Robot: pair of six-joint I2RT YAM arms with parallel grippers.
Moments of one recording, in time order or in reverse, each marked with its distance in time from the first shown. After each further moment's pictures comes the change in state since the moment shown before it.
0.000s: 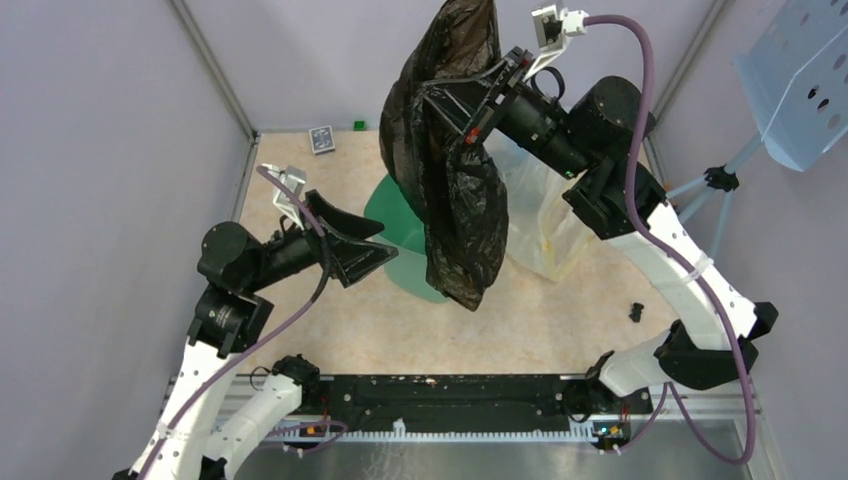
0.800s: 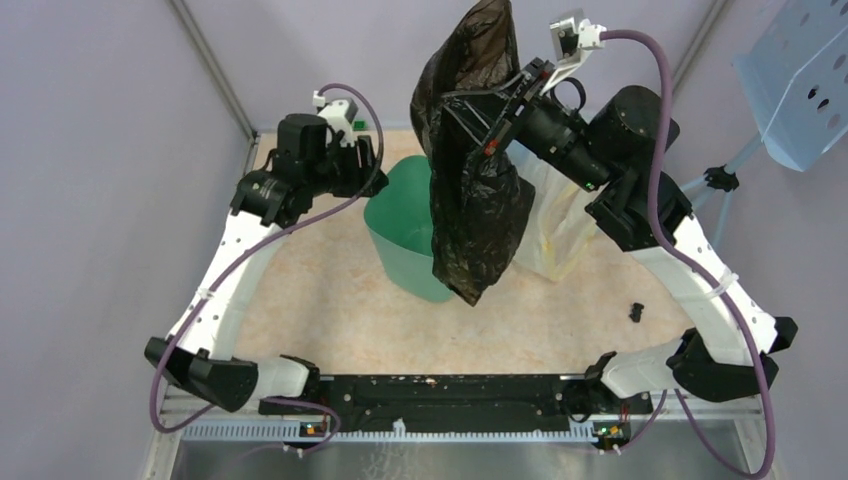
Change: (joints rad) left arm 0.000 0.663 0.557 -0.616 -0.592 0.370; right arm 0.000 -0.078 -0.035 -0.097 0.056 -0.100
